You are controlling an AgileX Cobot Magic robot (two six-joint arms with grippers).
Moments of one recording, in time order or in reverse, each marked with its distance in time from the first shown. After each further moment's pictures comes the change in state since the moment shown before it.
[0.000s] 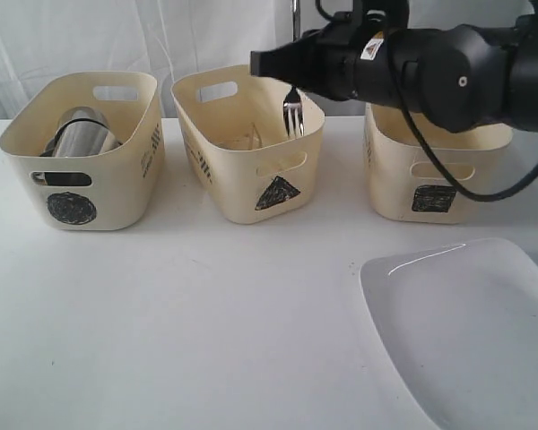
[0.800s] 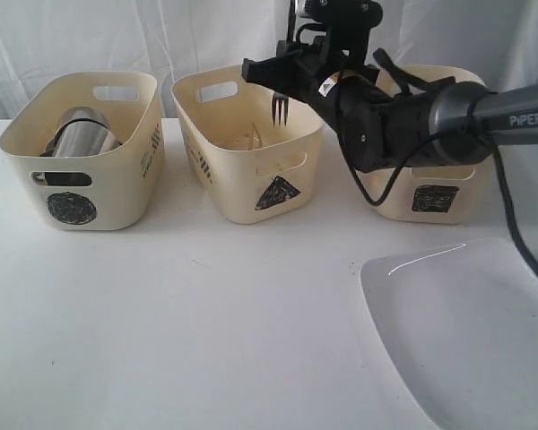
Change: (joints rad) left arm 0.000 0.000 0.000 0.000 0.000 0.000; right arm -0.037 0.399 -0.177 0.004 -0.481 0.028
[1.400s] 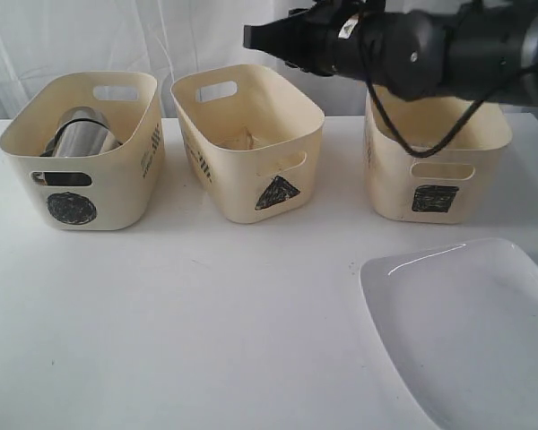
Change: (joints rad) left arm 0.000 0.000 0.000 0.000 0.000 0.000; right arm 0.000 -0.248 -0.013 0.002 0.499 -0.037
